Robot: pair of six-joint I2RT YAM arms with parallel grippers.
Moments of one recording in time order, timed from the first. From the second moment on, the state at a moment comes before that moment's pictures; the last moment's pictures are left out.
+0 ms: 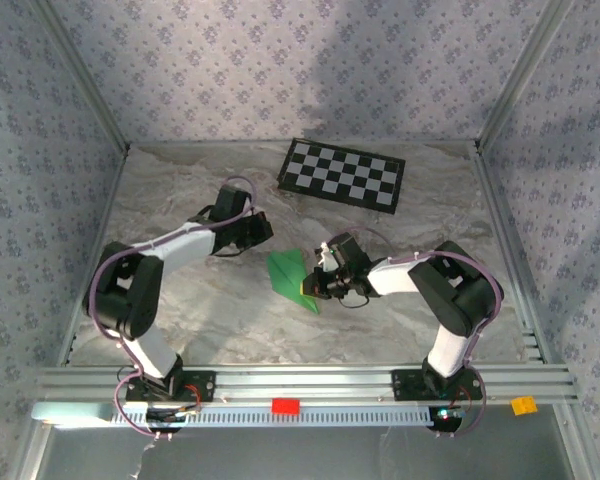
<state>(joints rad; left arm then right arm) -0.46 1.66 0.99 -0.17 0.30 -0.77 0.67 1.75 0.69 0.17 -0.57 0.76</state>
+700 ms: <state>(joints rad) -0.62 1.77 0.87 -0.08 0.32 -0.80 0.67 1.72 0.70 0.10 -0.56 0.75</state>
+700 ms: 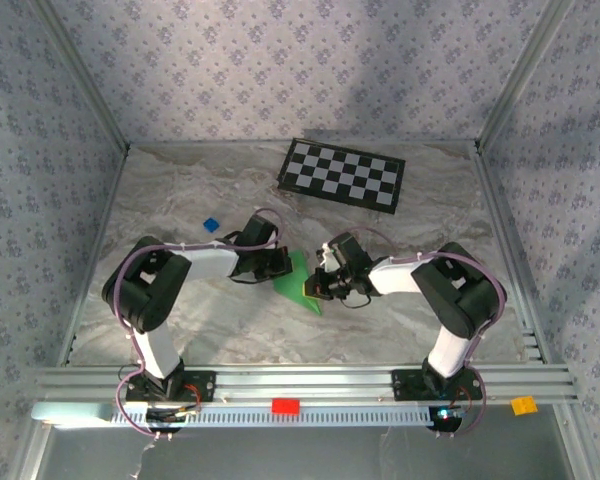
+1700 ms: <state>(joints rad) -0.62 1.77 0.87 -0.08 0.32 -0.79 0.70 1.77 0.81 -0.01 -0.53 0.76</state>
